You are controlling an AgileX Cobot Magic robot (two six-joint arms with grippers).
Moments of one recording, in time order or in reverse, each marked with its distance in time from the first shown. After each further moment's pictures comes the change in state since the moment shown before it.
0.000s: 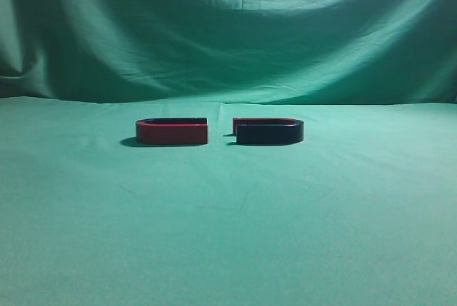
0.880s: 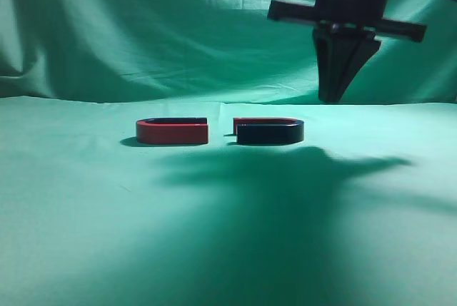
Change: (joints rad) left arm 0.000 0.000 0.000 0.000 0.000 0.000; right arm 0.238 0.766 -0.639 0.075 0.142 0.007
